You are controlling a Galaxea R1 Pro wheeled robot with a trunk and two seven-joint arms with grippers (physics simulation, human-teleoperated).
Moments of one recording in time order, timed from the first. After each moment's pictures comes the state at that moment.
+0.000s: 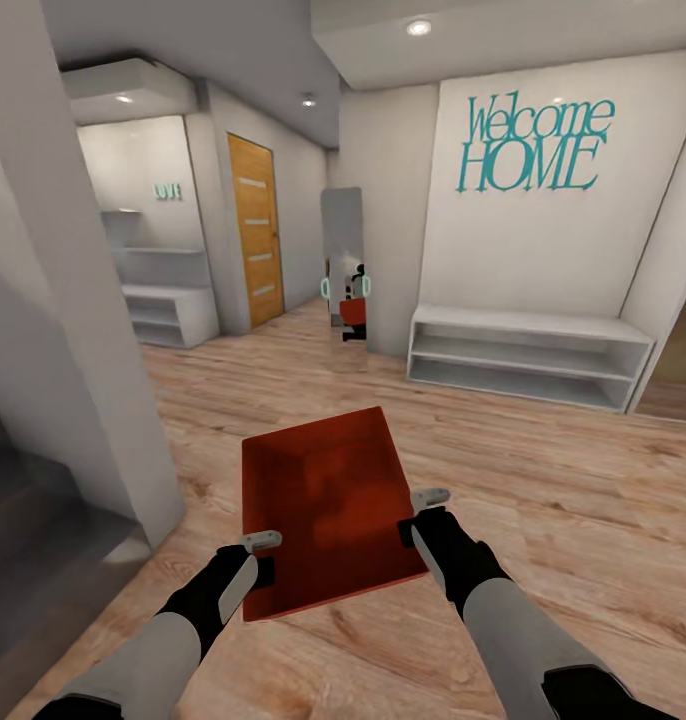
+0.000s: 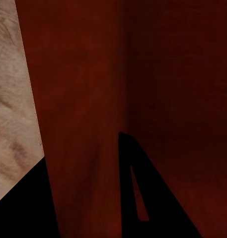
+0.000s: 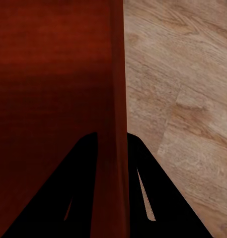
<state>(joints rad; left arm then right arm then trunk) -0.70 -0.09 -0.12 -0.44 0.35 0.50 0.31 -0.78 0.16 0.04 -0.52 0.17 0.58 -0.14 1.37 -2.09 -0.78</state>
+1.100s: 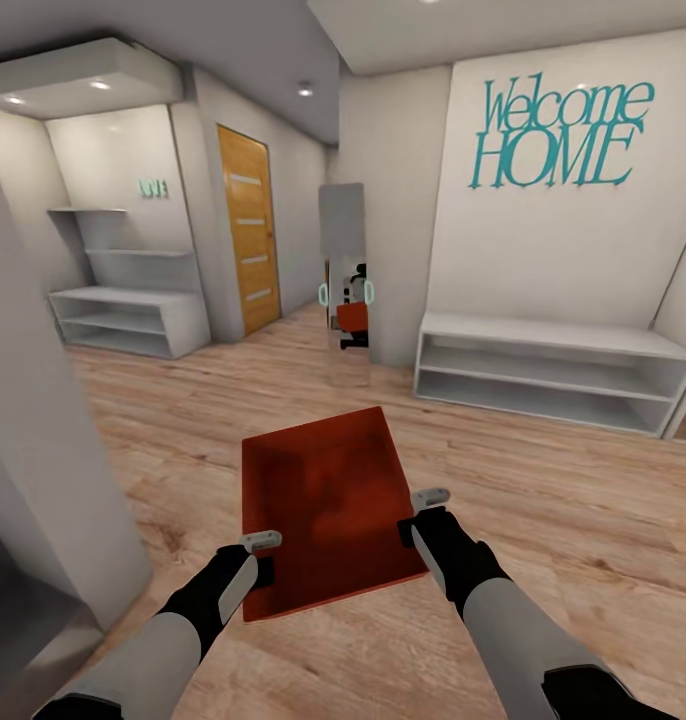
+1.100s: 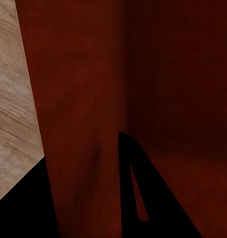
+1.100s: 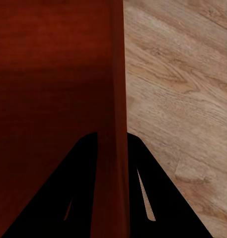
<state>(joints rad) -0.70 -0.09 -0.12 -0.44 0.35 0.50 0.31 -0.78 0.16 0.04 -0.52 0.16 0.58 -0.14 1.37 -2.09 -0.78</state>
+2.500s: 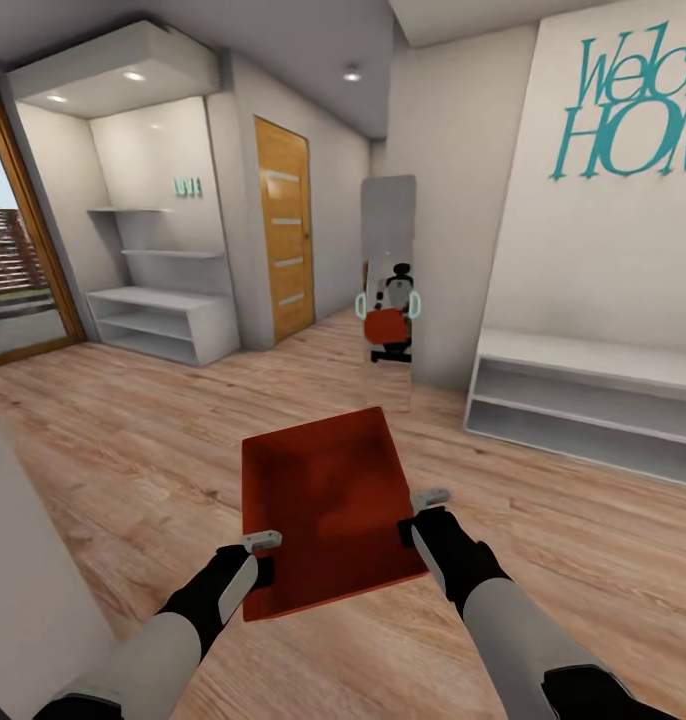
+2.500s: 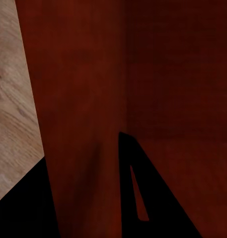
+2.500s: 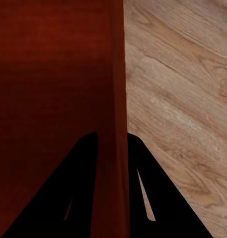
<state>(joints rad) -0.70 -0.09 -0.12 -0.44 0.35 0.50 0.31 -0.78 0.16 0.04 -0.52 0.17 0.58 -0.14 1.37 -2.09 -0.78</state>
